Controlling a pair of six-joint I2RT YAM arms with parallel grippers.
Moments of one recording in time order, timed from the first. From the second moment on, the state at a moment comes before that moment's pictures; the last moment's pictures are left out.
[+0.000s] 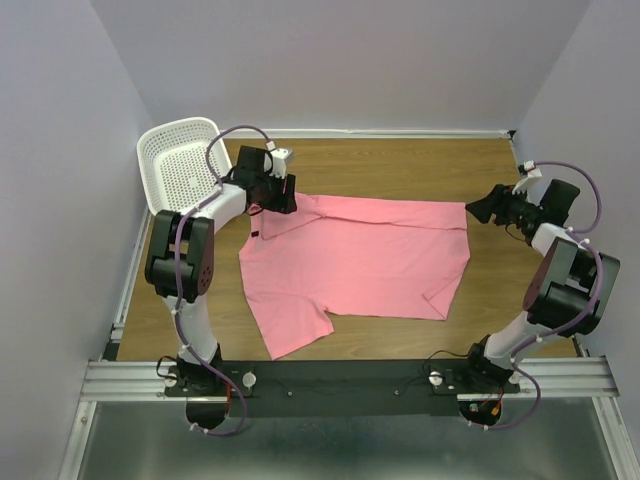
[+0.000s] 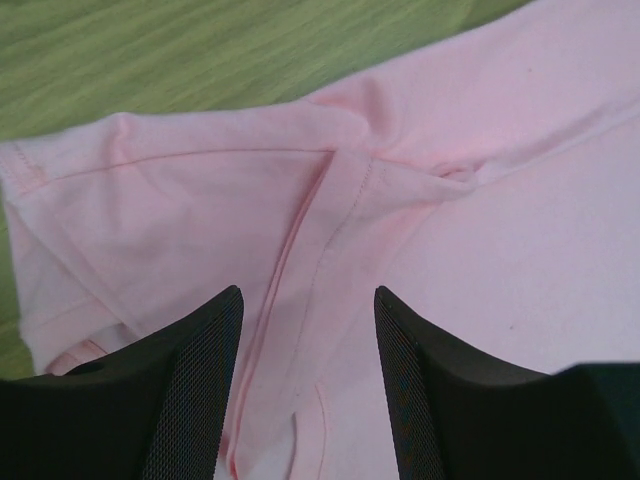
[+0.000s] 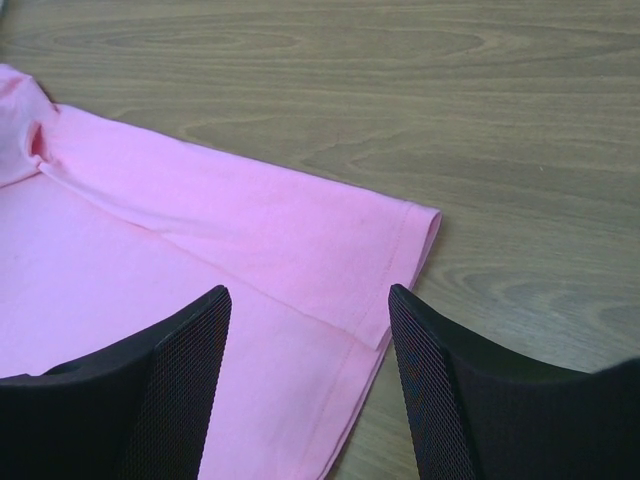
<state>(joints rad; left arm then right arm) -0.22 1.89 1.31 -0.22 0.39 0.01 -0.47 1.66 0.91 0.15 -0.92 -0.10</state>
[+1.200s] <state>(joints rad) -0.25 2.07 1.46 -0.34 0.39 0.09 -0.47 1.69 0.91 0.13 -0.94 -0.10</state>
